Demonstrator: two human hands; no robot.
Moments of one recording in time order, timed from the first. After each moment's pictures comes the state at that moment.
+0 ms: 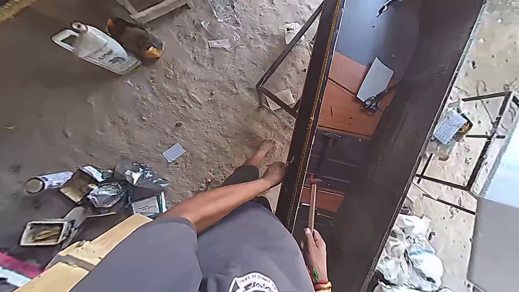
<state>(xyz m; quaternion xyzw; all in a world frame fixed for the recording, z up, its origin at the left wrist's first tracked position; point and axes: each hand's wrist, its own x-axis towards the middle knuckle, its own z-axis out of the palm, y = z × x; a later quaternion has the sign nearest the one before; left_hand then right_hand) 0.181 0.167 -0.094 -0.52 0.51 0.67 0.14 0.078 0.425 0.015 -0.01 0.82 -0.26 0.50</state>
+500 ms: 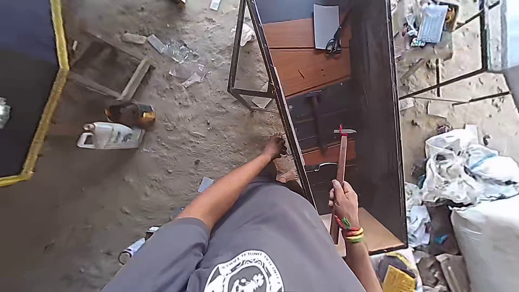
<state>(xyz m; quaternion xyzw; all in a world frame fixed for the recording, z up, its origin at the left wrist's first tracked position) 0.184 0.166 -0.074 -0.50 0.56 0.64 0.20 0.105 0.447 0.039 0.06 0.79 -0.48 0.38</state>
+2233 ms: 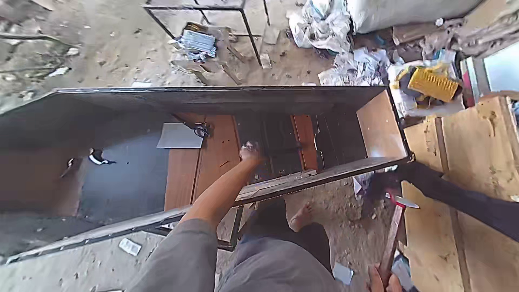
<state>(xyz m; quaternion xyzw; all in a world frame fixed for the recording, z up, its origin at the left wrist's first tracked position) -0.077 0.114 -0.060 0.18 0.90 -0.15 0.38 0.418 0.183 0.055 0.65 0.62 -0.44 -0.08</state>
